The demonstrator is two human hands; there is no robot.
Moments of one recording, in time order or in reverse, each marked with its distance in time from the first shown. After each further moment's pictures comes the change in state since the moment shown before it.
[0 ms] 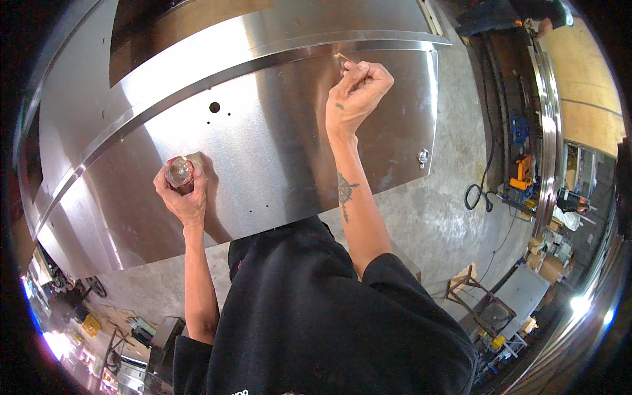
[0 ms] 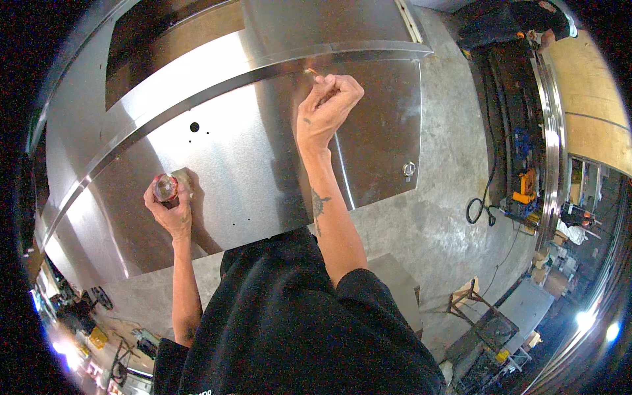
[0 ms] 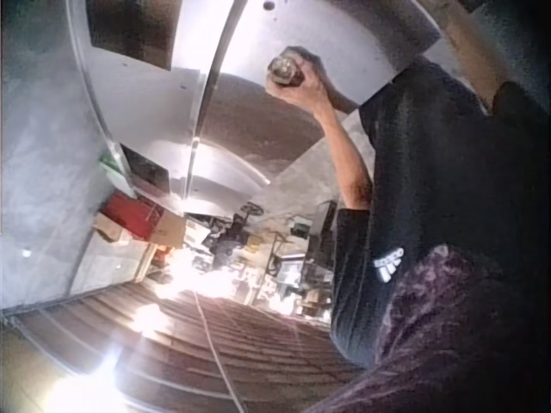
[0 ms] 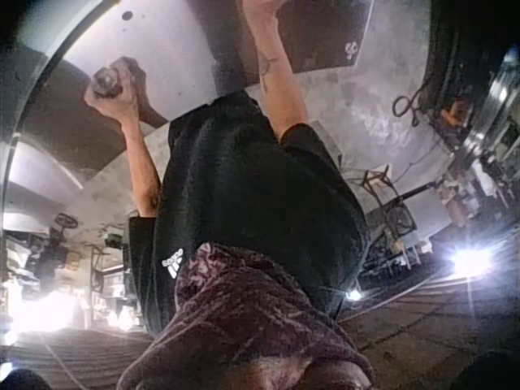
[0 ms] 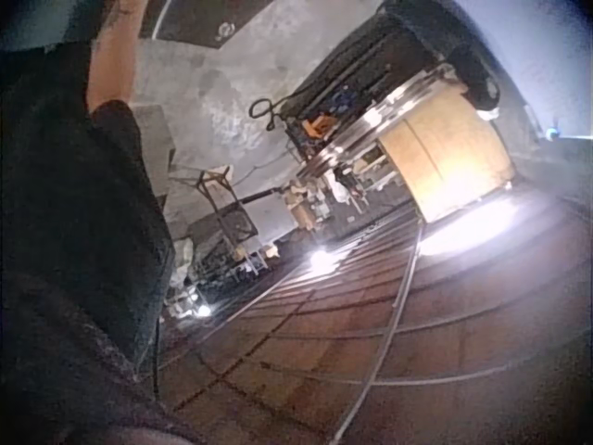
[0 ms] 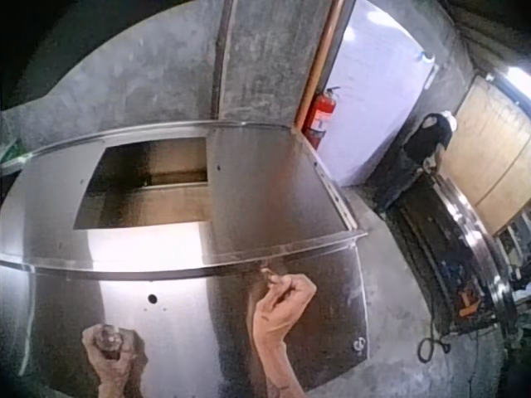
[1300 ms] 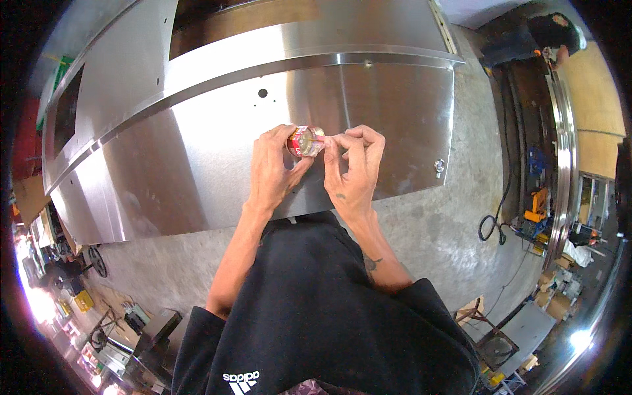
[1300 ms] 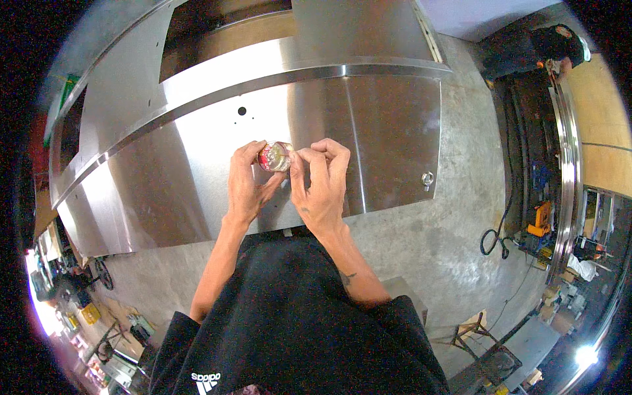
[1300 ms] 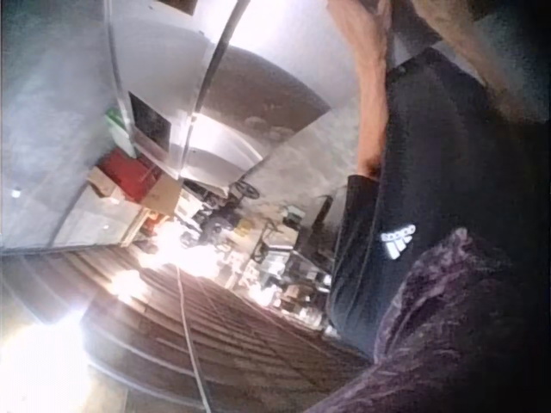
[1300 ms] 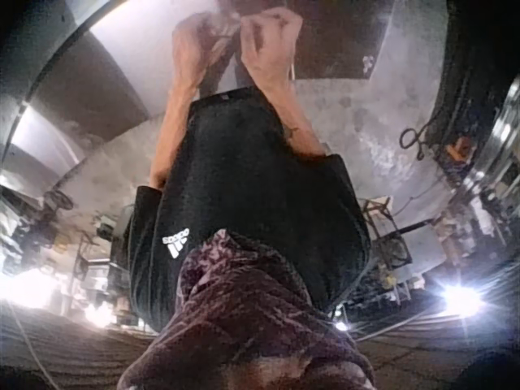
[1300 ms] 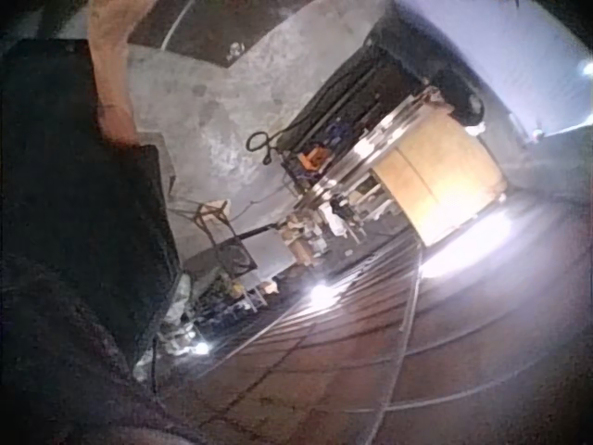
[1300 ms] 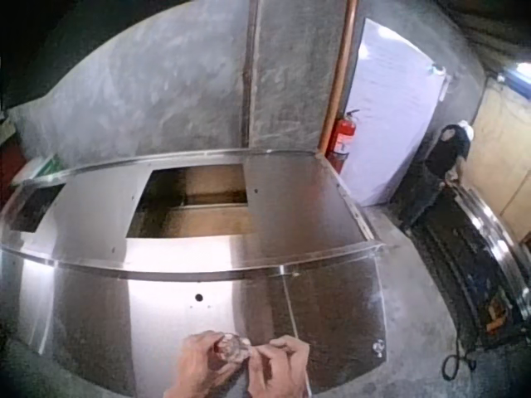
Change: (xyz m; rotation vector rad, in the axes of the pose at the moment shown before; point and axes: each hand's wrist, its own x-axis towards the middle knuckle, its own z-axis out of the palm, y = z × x) left_hand 0.017 0.146 0.023 -0.251 -0.301 0.275; right_hand -0.052 -0.145 -0.109 0.097 -0.498 0.018
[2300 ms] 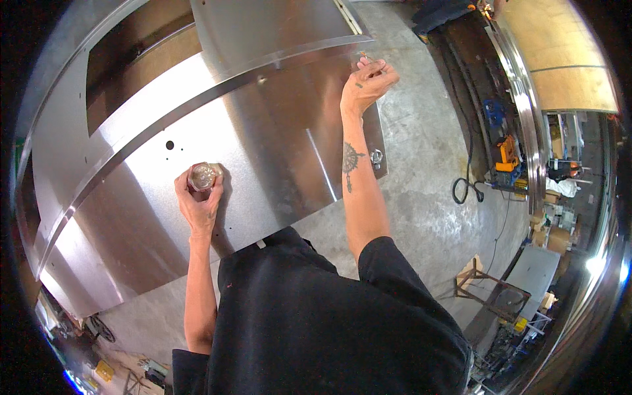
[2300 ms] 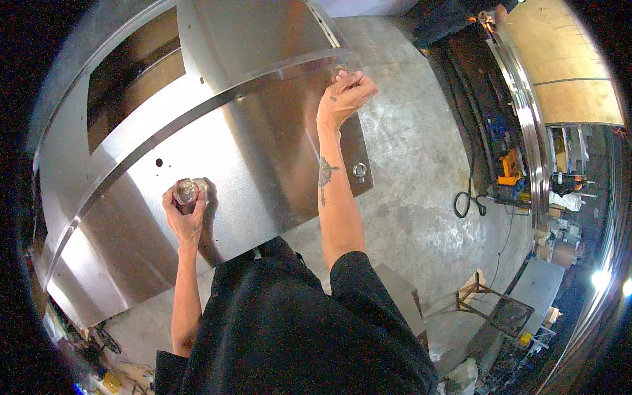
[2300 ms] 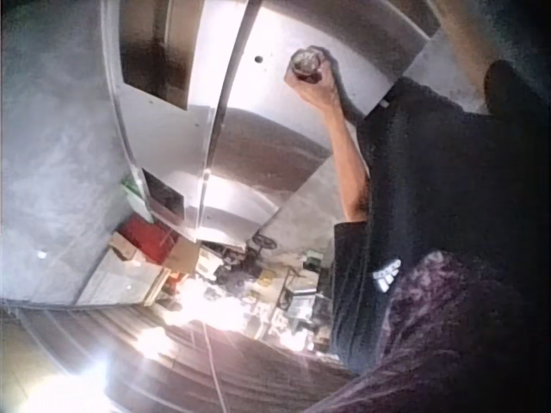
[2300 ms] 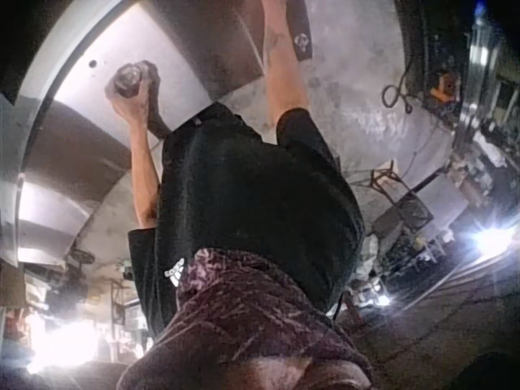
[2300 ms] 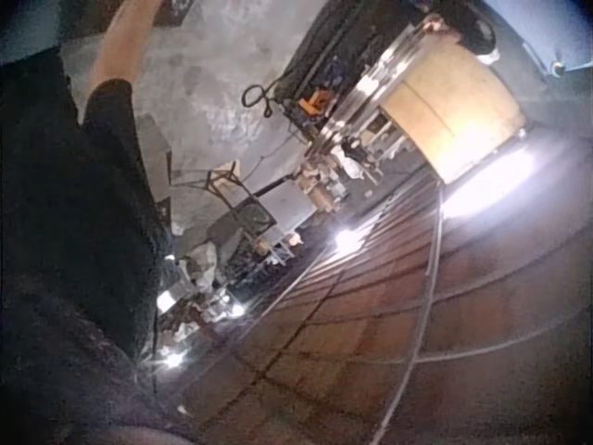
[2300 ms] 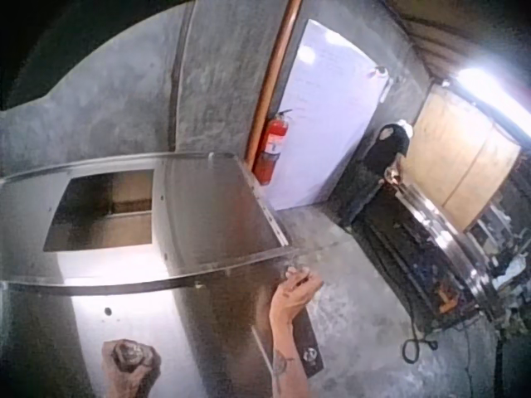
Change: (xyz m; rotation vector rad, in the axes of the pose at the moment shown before) left_hand -0.022 -0.056 0.034 0.038 0.103 -0.154; right_hand 0.164 0.227 -0.065 -0.081 0.789 0.148
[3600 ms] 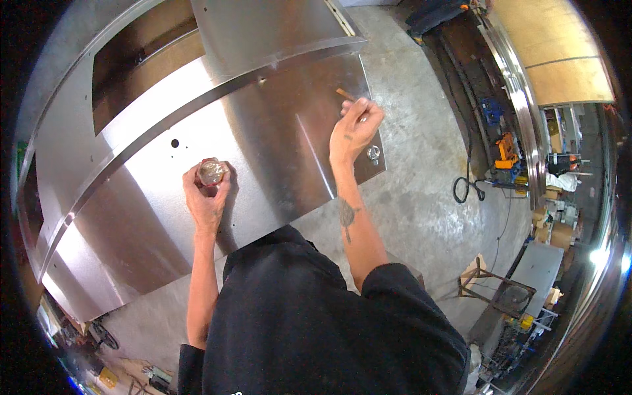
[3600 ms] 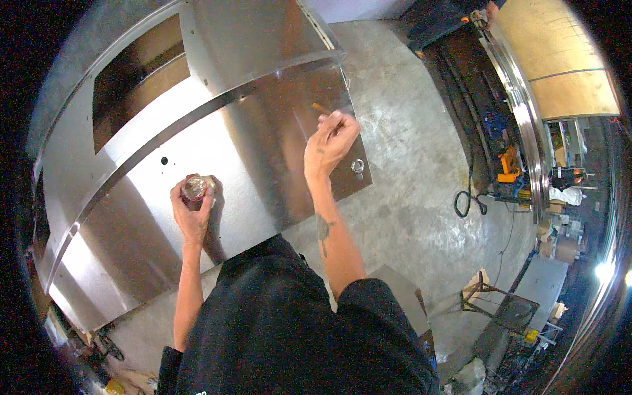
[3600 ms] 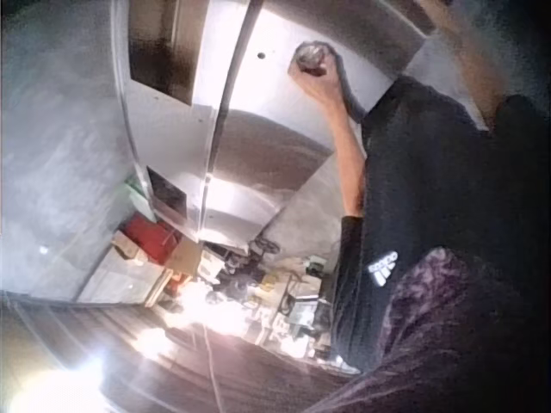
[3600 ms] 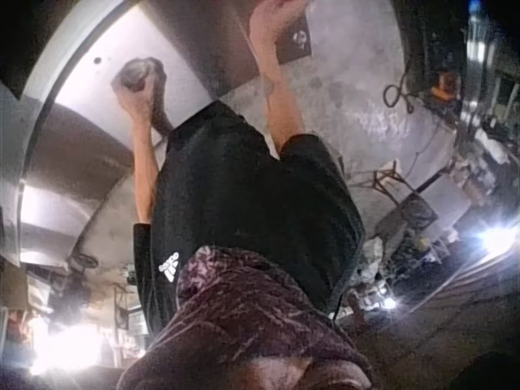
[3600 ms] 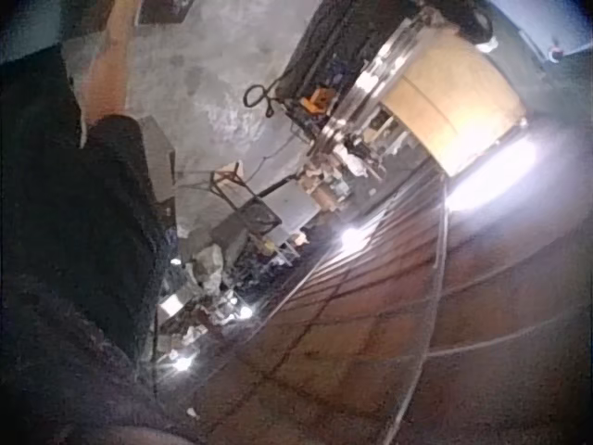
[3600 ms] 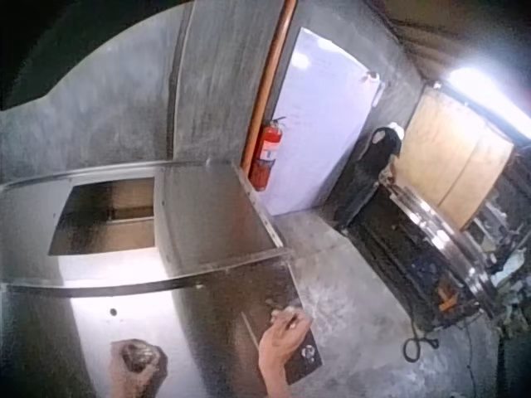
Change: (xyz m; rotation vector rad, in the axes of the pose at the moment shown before) left_hand 0.007 0.030 -0.009 -0.132 -0.136 -0.268; right_hand -0.075 -0.062 -0.083 -0.062 -0.149 0.218
